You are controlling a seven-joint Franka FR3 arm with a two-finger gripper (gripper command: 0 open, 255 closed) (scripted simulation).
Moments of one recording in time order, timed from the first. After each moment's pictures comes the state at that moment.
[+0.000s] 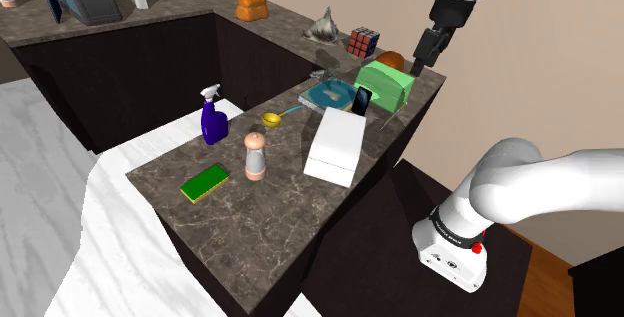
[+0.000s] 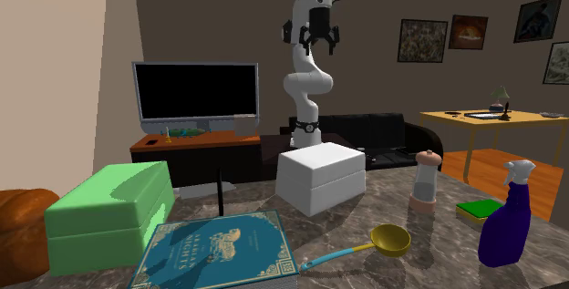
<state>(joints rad) 0.01 -0.83 -0.07 -2.32 -0.02 1.48 -0.07</state>
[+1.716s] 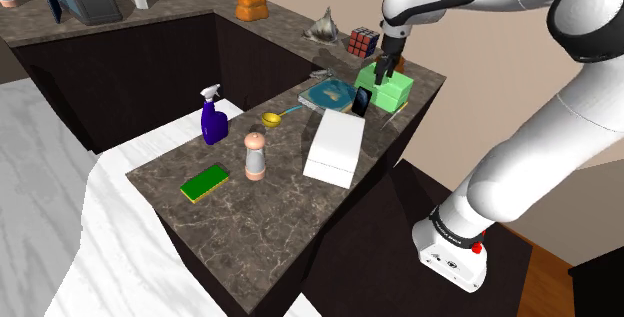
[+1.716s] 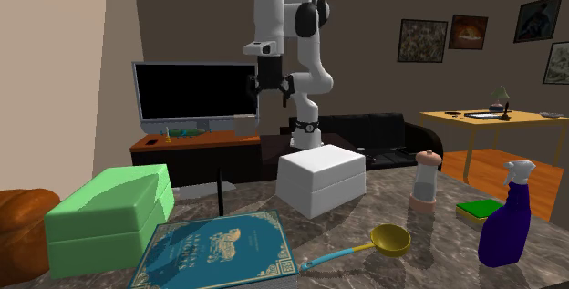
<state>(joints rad) -0.04 -0.06 -0.40 -2.11 -0.07 1.94 -0.49</state>
